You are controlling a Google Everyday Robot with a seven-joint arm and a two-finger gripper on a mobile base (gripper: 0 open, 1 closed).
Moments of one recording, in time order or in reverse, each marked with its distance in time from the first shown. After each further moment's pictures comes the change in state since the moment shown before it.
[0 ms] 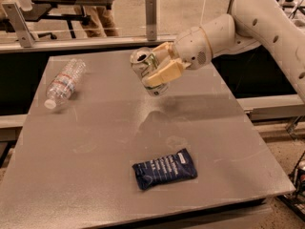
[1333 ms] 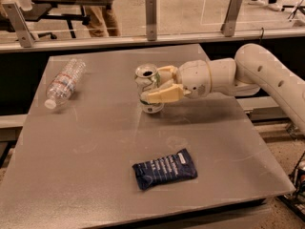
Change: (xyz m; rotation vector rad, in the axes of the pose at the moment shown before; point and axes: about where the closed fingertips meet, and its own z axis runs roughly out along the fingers) arm 0.034 0.018 0.015 0.090 -0.291 0.061
